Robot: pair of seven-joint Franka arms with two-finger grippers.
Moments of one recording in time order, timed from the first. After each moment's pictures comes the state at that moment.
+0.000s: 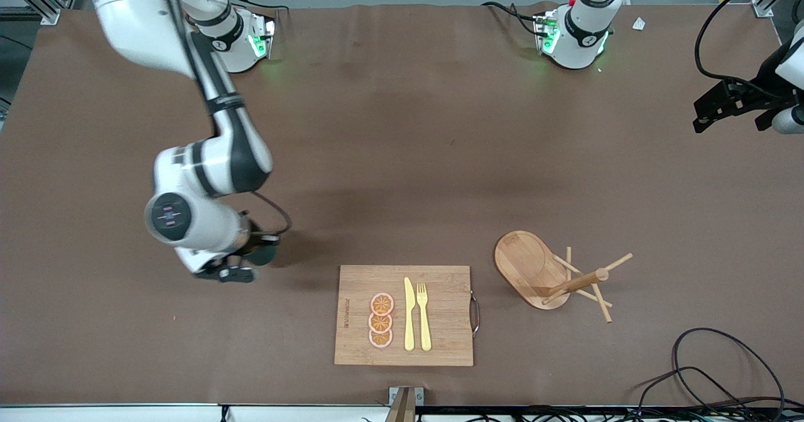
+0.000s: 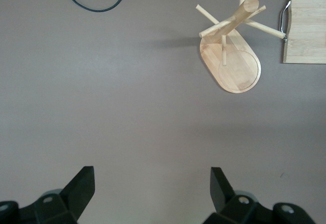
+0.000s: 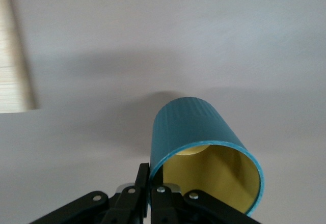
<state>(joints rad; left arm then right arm) 0.01 -0.03 -0.07 -1.54 0.04 1.55 -0.07 0.33 0.60 -0.16 -1.50 0.16 1.97 0.14</state>
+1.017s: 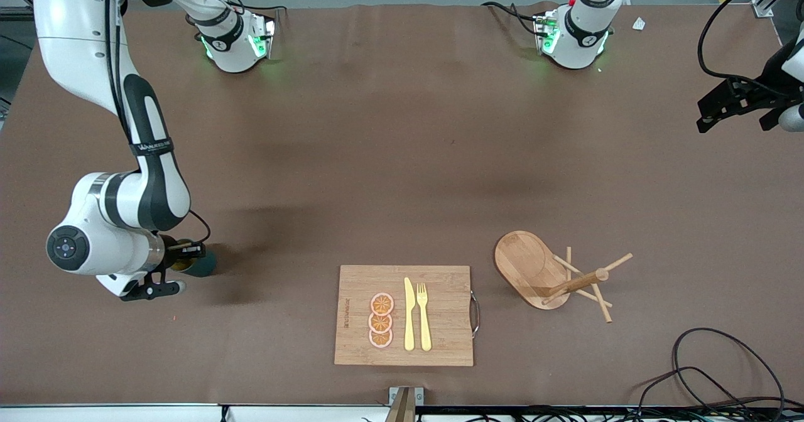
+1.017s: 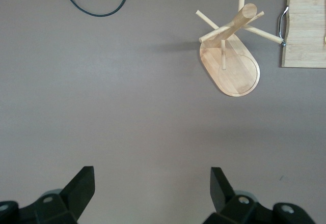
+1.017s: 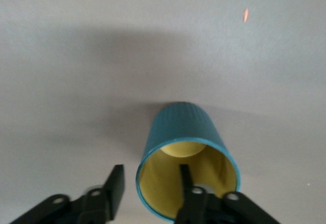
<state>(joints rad) 0.01 -0.03 -0.07 -1.53 0.04 1.55 -0.07 0.15 0.67 -0.17 -1.48 0.14 1.99 -0.19</state>
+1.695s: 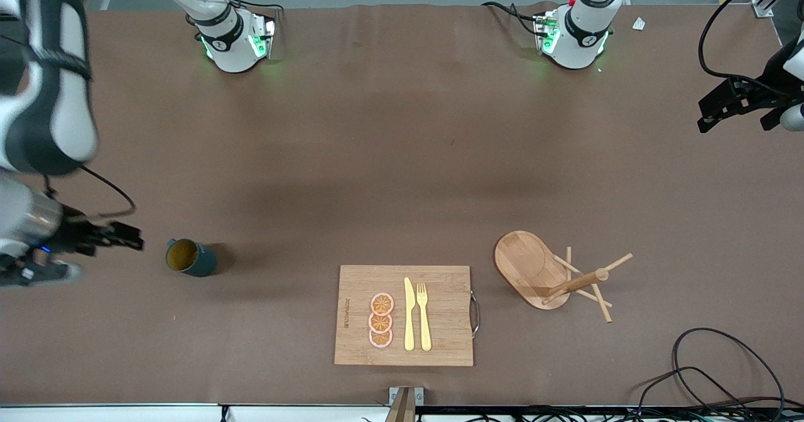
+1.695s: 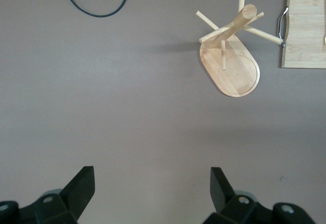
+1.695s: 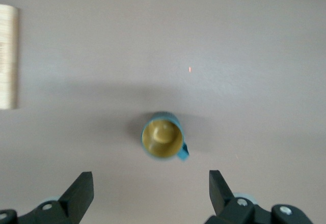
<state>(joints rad) 0.01 -0.03 -0.07 -1.52 0.04 1.55 -0.07 0.12 0.36 -0.21 -1.38 0.13 1.77 -0.19</state>
